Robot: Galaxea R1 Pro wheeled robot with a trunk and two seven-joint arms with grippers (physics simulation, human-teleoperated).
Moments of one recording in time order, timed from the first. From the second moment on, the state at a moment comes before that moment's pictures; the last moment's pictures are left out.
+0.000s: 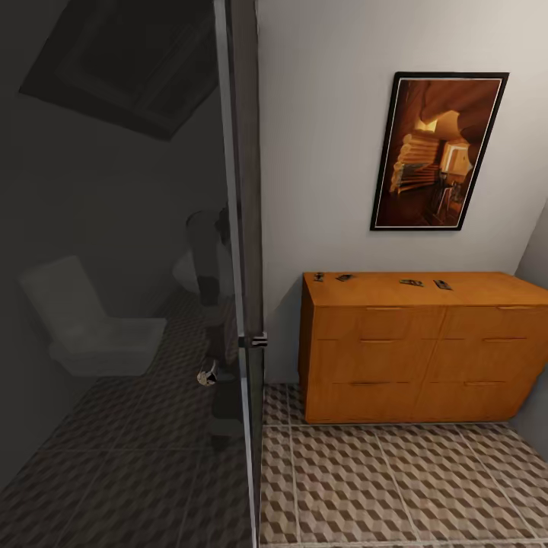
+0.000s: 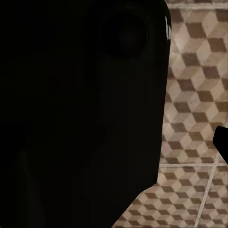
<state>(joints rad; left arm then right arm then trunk) 0.00 0.00 0.00 0.00 0.00 0.00 0.00 0.00 0.00 0.00 0.00 0.00 0.00 0.00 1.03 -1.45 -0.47</state>
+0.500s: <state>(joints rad) 0.00 0.00 0.00 -0.03 0.00 -0.01 0.00 0.00 0.00 0.01 0.00 0.01 0.00 0.00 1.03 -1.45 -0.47</state>
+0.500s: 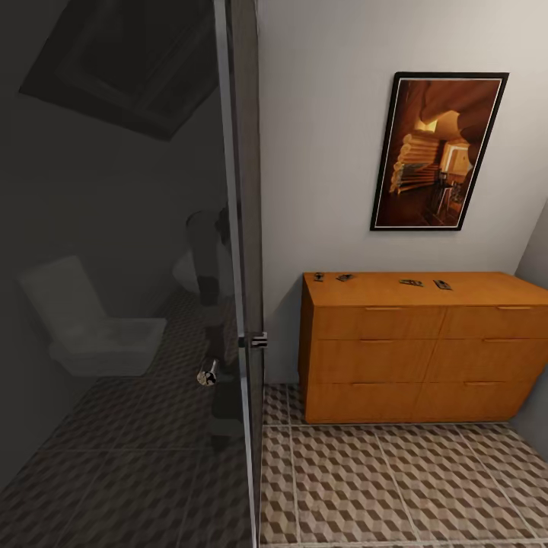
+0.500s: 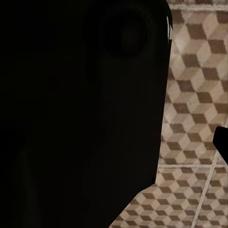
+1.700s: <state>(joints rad) 0.00 0.00 0.01 -0.03 0.00 -0.01 0.00 0.00 0.00 0.01 0.00 0.01 0.00 0.00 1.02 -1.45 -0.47</state>
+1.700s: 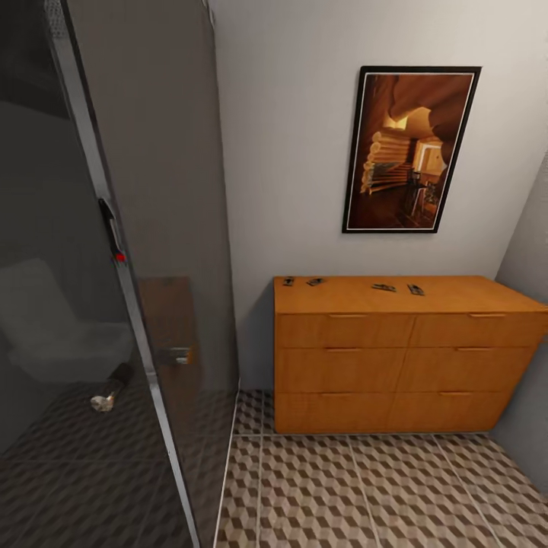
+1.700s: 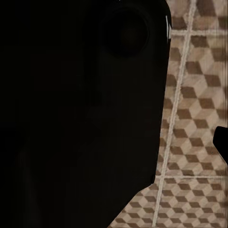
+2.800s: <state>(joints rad) 0.00 0.00 0.01 -0.03 0.00 -0.01 0.00 0.00 0.00 0.00 0.00 0.01 0.00 -0.01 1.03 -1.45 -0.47</state>
